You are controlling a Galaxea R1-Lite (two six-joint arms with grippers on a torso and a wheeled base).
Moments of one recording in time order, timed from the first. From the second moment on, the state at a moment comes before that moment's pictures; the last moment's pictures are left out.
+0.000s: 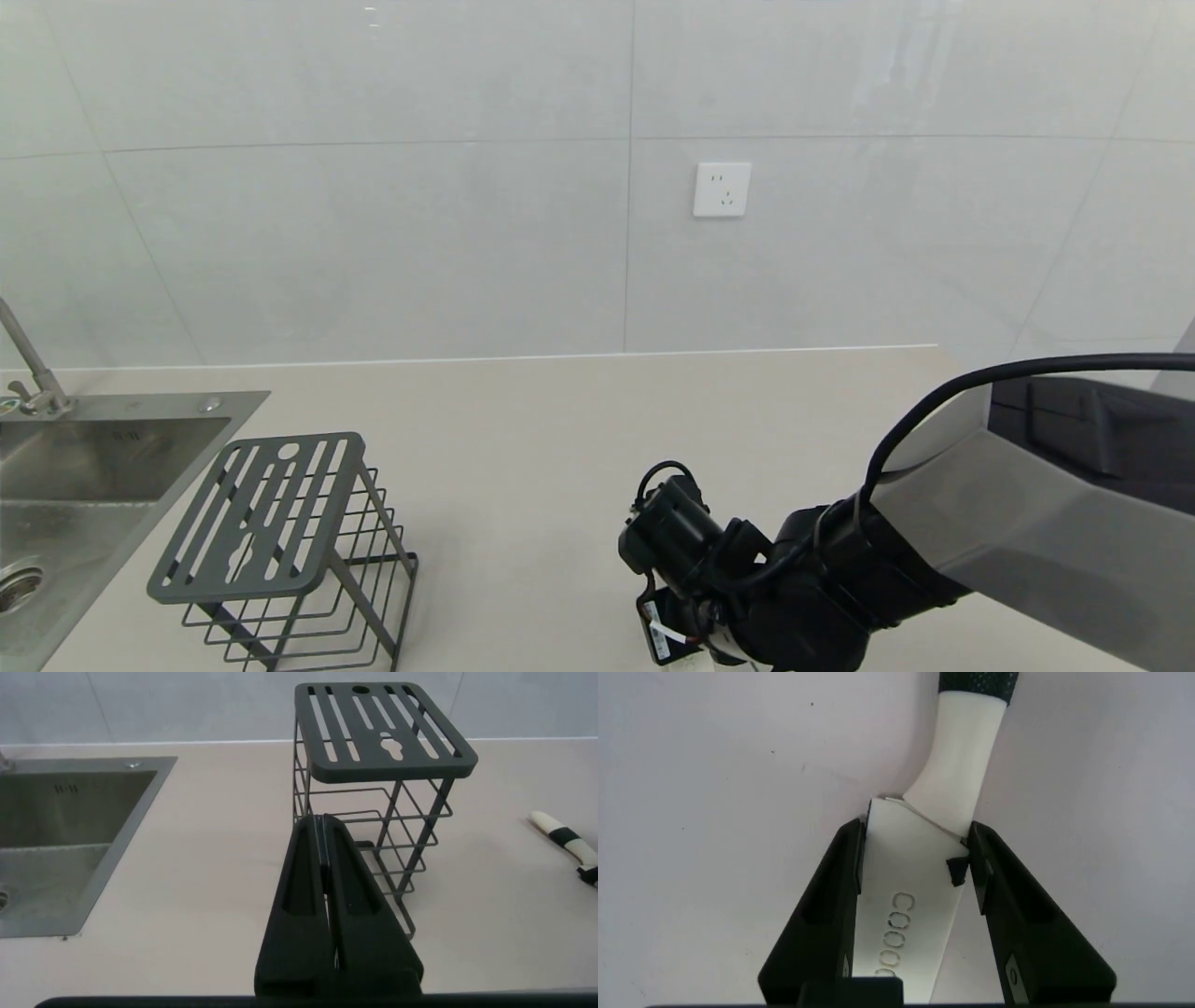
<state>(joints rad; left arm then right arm) 0.00 0.00 0.00 0.00 -0.02 -0.02 0.89 2.24 -0.97 -0.08 -0.25 0.51</state>
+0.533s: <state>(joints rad) -0.08 0.14 -0.29 -0.26 -0.13 -0.11 0.87 2.10 -0.97 -0.22 -0.18 0.23</state>
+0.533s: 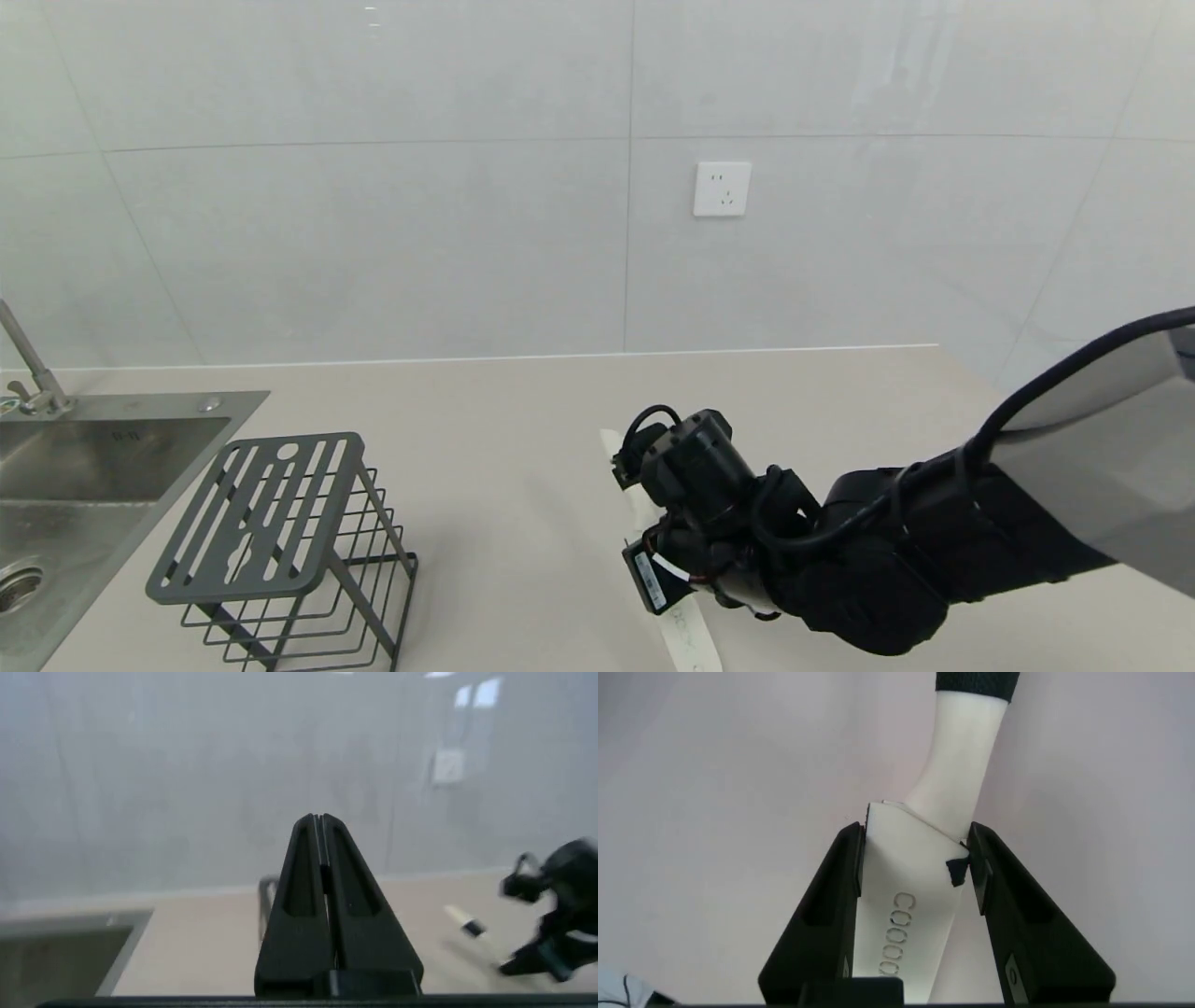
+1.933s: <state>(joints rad) -0.65 1.28 -0.44 -0.92 -0.16 -0.78 0.97 1.86 -0.96 -0.50 0.07 -0.09</state>
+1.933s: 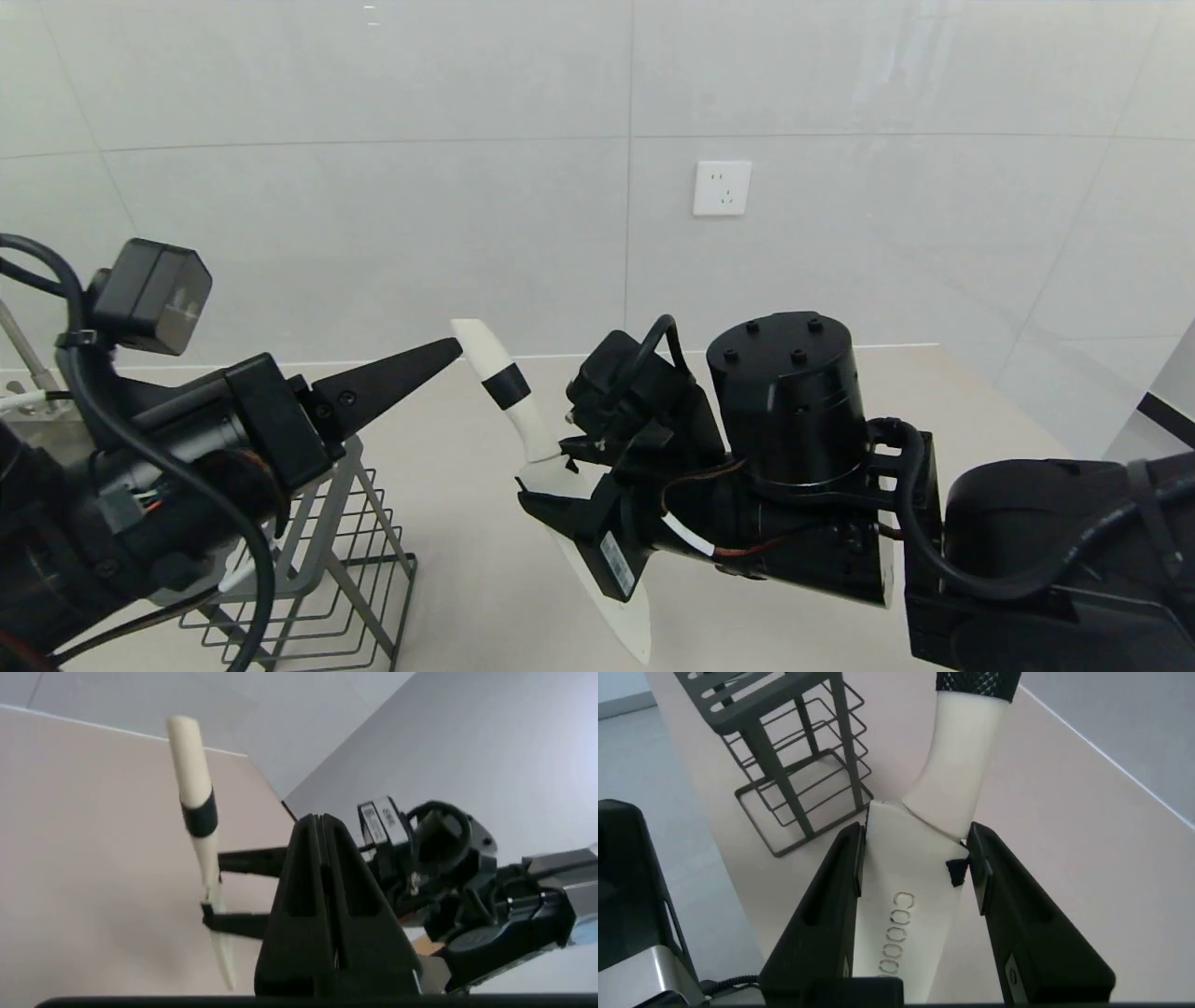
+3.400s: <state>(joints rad) -0.65 1.56 -0.40 -1.22 -0.14 -0.70 0.98 1.85 -0.96 -0.54 0.06 -0.09</state>
